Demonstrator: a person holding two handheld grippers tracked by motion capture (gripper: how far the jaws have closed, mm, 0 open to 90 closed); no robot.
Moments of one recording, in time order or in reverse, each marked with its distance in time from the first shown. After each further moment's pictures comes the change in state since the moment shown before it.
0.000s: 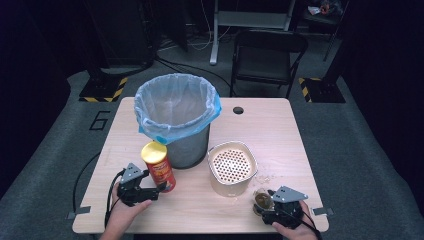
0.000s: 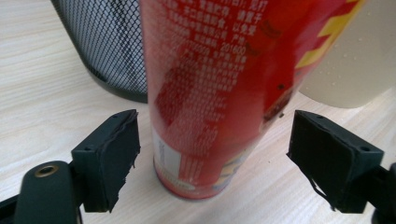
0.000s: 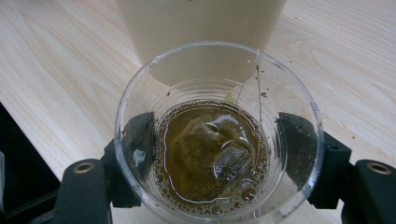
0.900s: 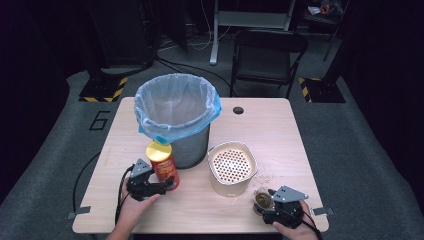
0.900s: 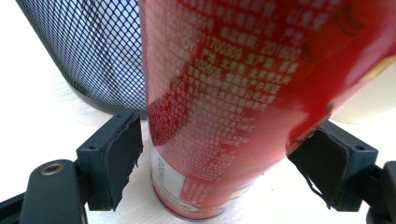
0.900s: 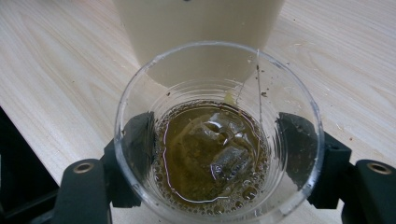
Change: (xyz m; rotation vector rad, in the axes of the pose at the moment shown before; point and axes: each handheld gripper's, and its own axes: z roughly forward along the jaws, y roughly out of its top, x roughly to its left) left arm -0.001 0.005 0.027 -0.006 -0.013 -0.011; right arm -0.002 -0.001 0.001 -0.011 -0.005 -0.009
